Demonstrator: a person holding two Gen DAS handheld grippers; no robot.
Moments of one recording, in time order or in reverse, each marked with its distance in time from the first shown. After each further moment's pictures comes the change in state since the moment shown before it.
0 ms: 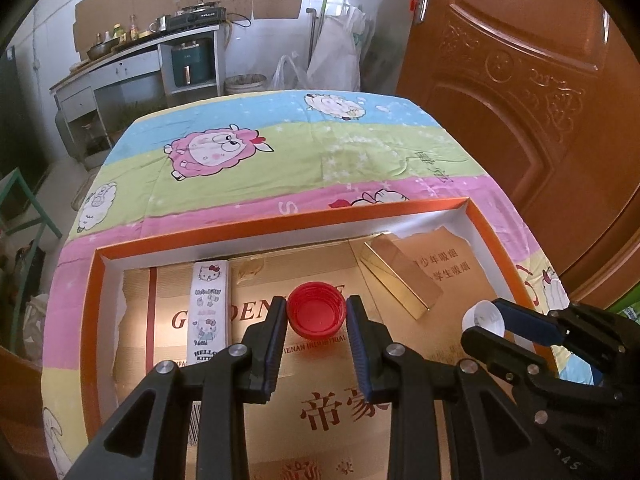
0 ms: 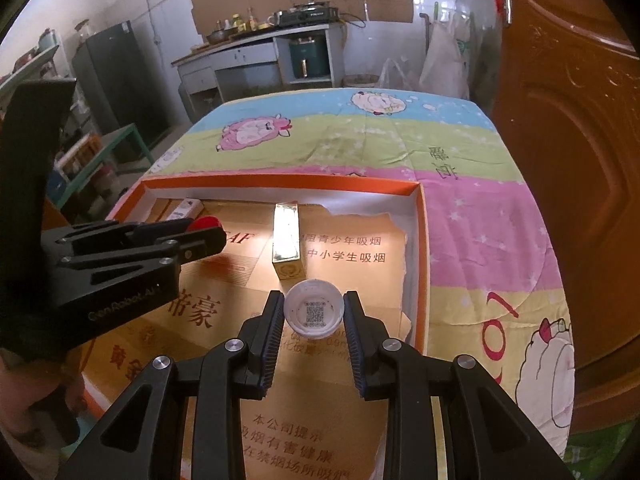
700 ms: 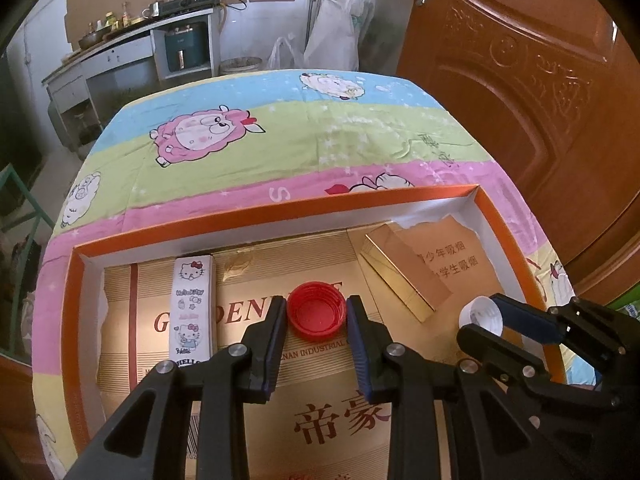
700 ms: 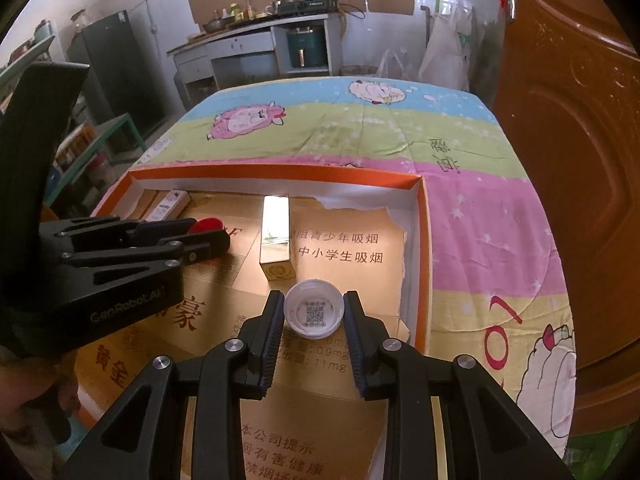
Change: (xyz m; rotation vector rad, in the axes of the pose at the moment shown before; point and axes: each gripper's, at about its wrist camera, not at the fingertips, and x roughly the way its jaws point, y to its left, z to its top) left arm 0.021 -0.002 0.004 0.005 0.068 -0.006; right arm 0.015 -0.002 0.004 -0.010 0.038 -0.021
